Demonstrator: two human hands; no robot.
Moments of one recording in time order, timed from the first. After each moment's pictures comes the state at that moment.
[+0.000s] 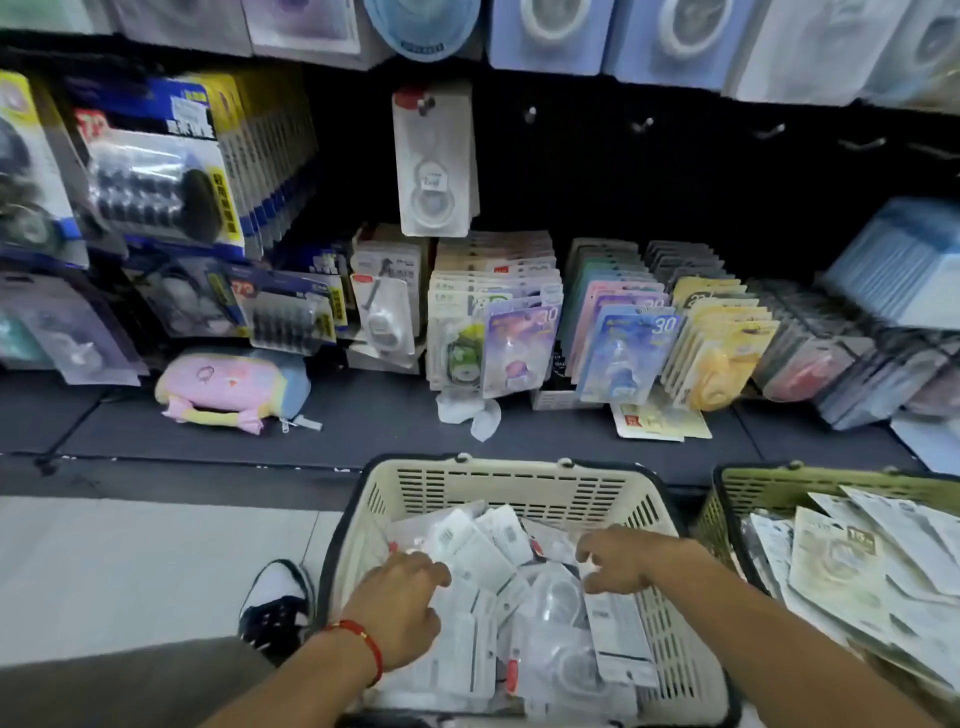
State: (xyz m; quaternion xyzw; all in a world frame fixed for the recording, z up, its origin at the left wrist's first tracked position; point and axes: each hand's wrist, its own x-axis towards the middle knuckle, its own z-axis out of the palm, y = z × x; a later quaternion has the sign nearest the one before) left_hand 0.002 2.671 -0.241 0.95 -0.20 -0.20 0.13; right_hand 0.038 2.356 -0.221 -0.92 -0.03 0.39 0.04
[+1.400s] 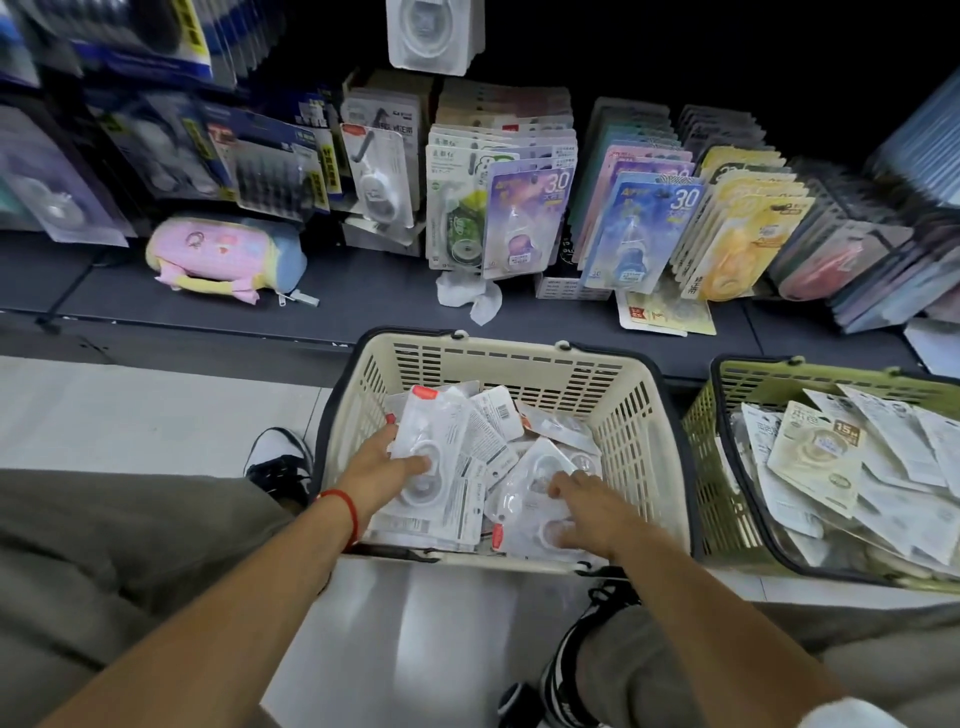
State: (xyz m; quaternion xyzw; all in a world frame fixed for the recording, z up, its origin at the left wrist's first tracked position) left_hand -0.021 2.670 -0.267 0.75 0.16 -0.24 0.59; right_hand -0.055 2.363 -0.310 -0.94 -0.04 0.32 0.09
